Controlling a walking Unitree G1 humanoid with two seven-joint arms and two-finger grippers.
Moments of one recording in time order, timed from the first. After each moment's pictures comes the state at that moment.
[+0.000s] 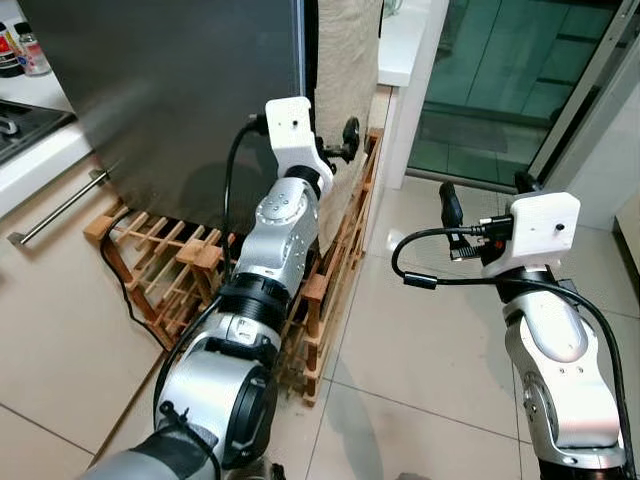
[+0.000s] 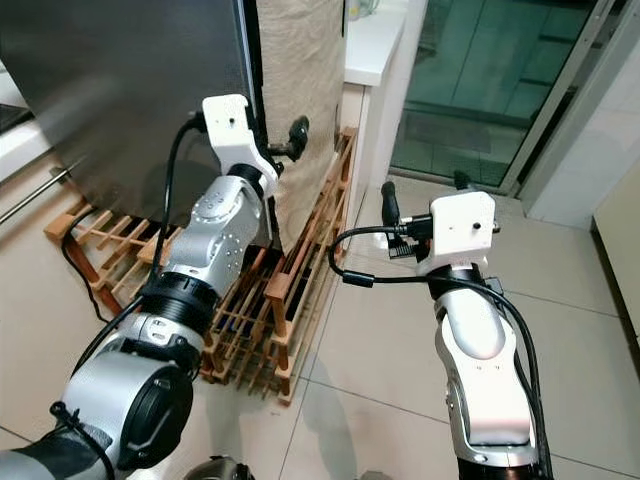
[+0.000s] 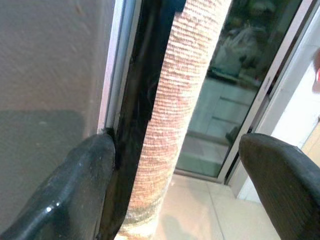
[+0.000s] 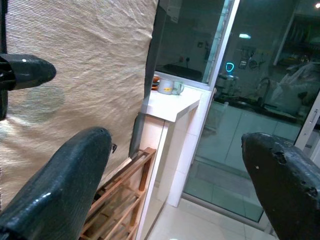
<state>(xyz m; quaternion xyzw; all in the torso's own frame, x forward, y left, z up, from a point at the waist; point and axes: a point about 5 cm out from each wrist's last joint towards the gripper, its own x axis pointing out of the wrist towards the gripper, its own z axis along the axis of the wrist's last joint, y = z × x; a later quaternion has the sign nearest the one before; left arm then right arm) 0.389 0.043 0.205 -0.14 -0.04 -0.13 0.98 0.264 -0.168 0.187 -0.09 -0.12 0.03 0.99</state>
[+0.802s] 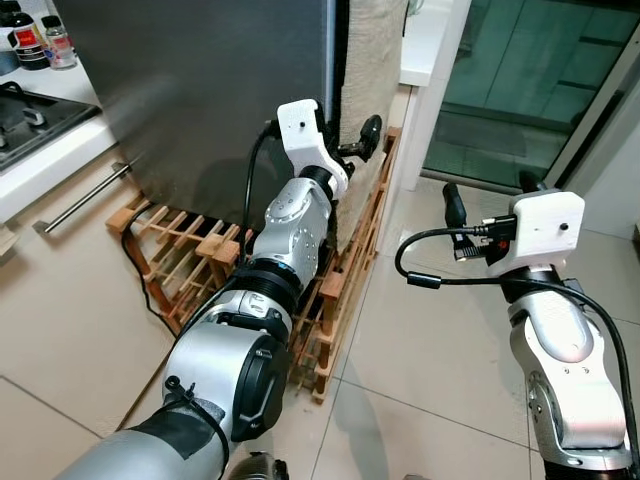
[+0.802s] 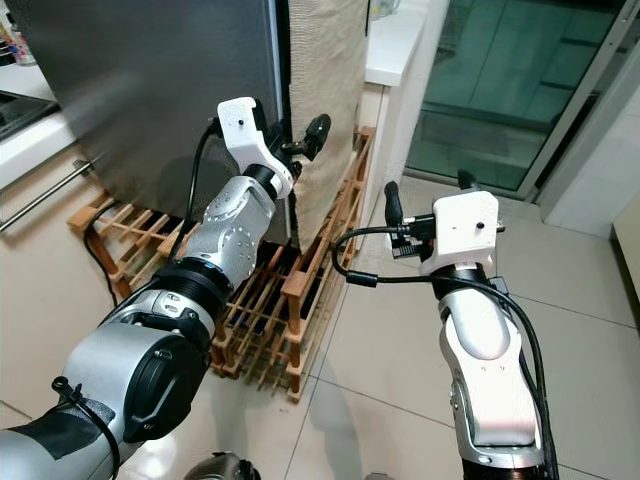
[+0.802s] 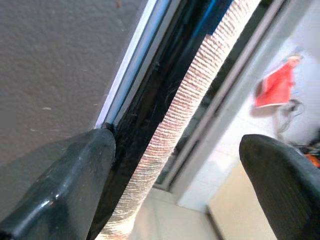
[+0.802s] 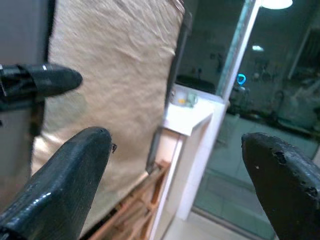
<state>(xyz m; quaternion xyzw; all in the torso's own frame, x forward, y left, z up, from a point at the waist) 0.390 0.024 0.204 -0.23 -0.06 -0.26 0.94 0.259 -0.168 0.200 -0.10 -0.15 0.03 0.98</state>
